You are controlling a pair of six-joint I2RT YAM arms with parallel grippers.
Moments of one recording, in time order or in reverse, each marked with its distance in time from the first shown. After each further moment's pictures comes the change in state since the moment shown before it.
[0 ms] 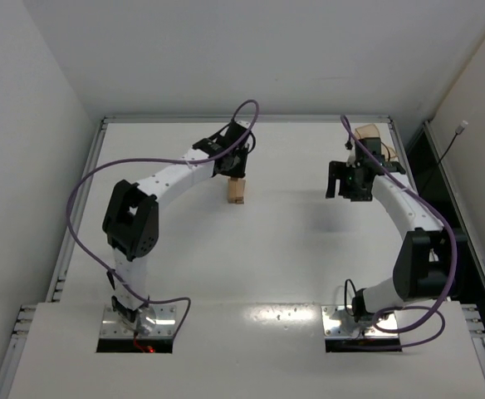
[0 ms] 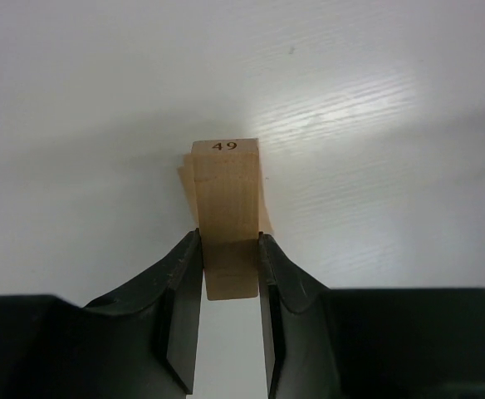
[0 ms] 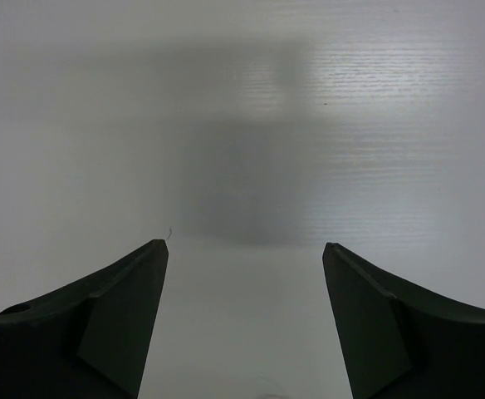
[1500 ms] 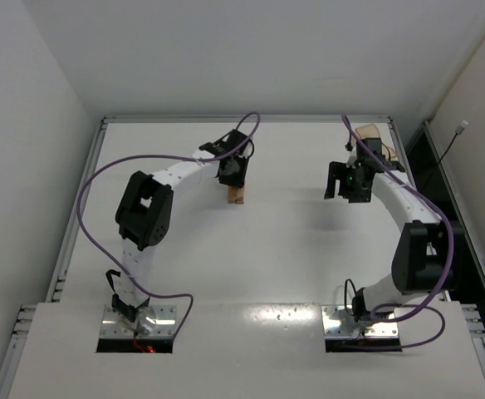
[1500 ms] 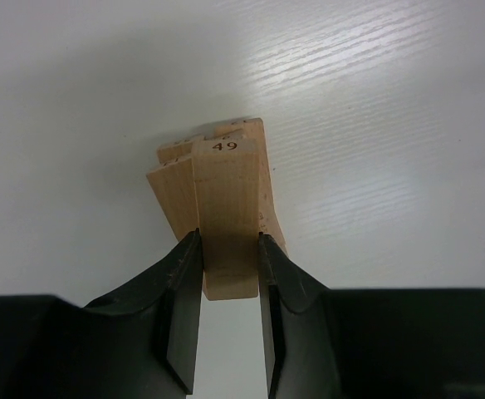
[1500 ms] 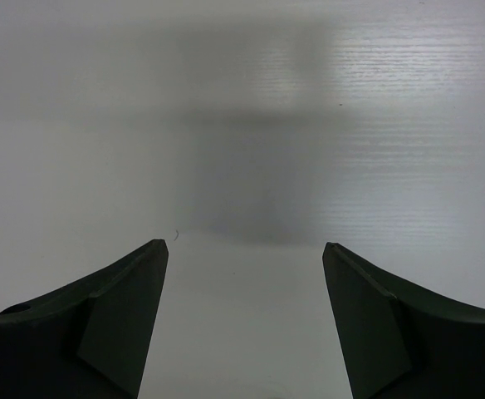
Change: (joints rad) left arm 0.064 0.159 0.019 -0.012 0.126 0.027; right arm -0.025 0.040 0.000 0.016 -0.068 0.000
